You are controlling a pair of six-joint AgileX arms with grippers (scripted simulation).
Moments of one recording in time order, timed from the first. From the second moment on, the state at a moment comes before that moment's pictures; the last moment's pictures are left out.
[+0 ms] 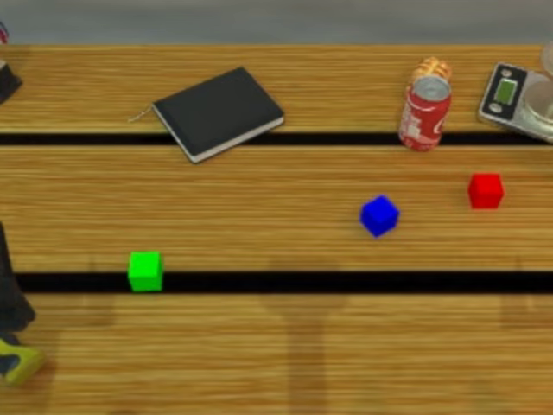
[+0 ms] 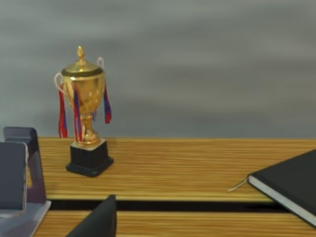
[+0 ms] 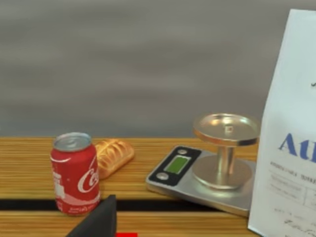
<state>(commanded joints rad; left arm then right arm) 0.00 0.00 0.00 0.00 0.00 0.00 0.00 0.00 0.00 0.00 0.00 0.00</state>
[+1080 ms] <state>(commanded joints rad) 0.00 0.00 0.00 0.00 0.00 0.00 0.08 1.29 1.08 -0.68 0.00 0.09</state>
